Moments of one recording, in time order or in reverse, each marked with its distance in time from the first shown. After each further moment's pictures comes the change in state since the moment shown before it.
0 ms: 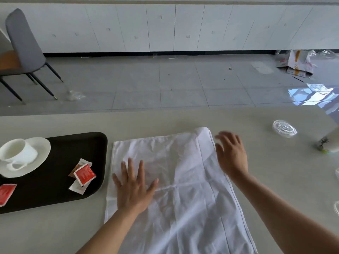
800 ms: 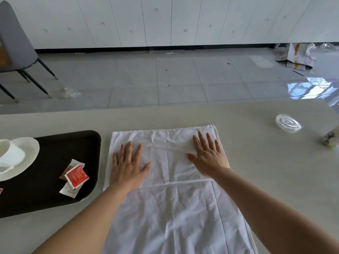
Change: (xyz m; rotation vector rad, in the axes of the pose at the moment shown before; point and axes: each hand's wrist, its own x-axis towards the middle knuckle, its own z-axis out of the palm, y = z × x) left_hand 0.076 -0.022 0.011 0.086 -0.052 0.089; right_hand -0.003 -0.008 0.079 -0.269 -0.615 0.018
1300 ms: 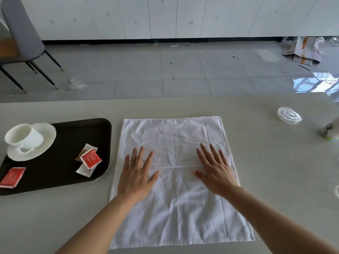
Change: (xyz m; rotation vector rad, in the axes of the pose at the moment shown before) left_hand -0.087 0.007 -0.007 -0.039 0.038 0.165; right_hand -0.095 -0.003 0.021 -0.017 0.075 -0.195
